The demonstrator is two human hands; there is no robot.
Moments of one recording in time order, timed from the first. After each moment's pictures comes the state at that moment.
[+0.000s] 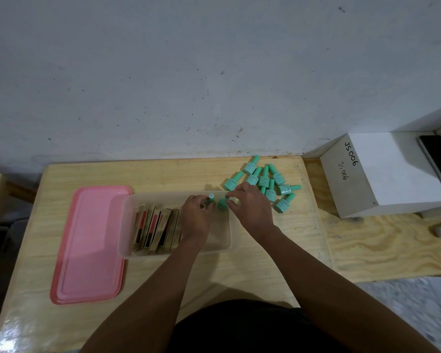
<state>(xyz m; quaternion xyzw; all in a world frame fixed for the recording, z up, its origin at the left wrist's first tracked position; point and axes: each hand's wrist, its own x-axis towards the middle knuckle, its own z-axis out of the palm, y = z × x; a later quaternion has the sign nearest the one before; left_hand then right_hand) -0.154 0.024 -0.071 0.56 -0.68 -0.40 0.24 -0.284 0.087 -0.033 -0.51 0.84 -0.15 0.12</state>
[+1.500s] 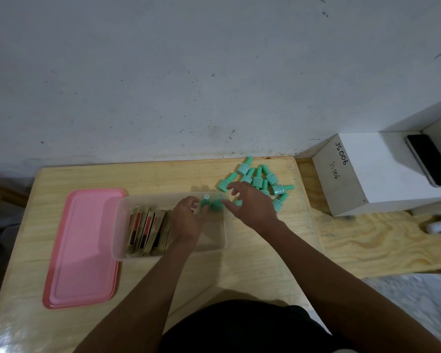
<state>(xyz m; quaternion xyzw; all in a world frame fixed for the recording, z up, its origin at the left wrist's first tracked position) -0.143 0.027 -0.056 0.56 -0.68 -0.42 0.24 -0.300 0.096 -0.012 -0.51 0.83 -0.16 0.16</state>
